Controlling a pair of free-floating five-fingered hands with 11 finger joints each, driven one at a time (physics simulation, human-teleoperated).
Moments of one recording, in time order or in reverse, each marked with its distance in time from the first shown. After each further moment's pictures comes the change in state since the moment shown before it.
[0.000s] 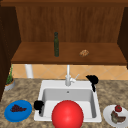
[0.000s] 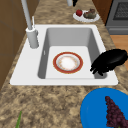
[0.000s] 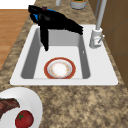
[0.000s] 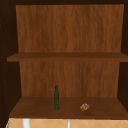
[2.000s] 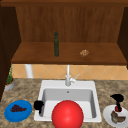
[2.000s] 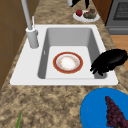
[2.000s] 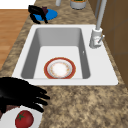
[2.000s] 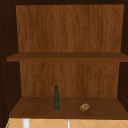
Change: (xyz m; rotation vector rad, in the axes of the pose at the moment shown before) left hand 0.000 0.000 0.000 0.000 0.000 0.000; right hand -0.170 0.122 0.138 0.239 0.147 0.002
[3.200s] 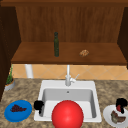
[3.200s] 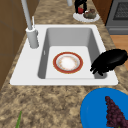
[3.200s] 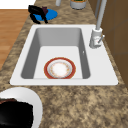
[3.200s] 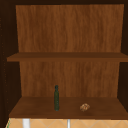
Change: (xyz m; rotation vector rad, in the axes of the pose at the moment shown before) left hand 0.000 0.000 0.000 0.000 0.000 0.000; right hand -0.045 0.059 -0.020 -0.053 -0.009 -0.042
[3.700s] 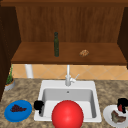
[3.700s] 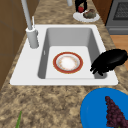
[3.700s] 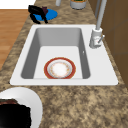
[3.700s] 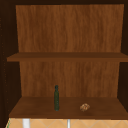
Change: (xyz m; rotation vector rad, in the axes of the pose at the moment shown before) left hand 0.000 0.000 0.000 0.000 0.000 0.000; right hand -0.010 -0.003 0.008 -0.009 0.000 0.001
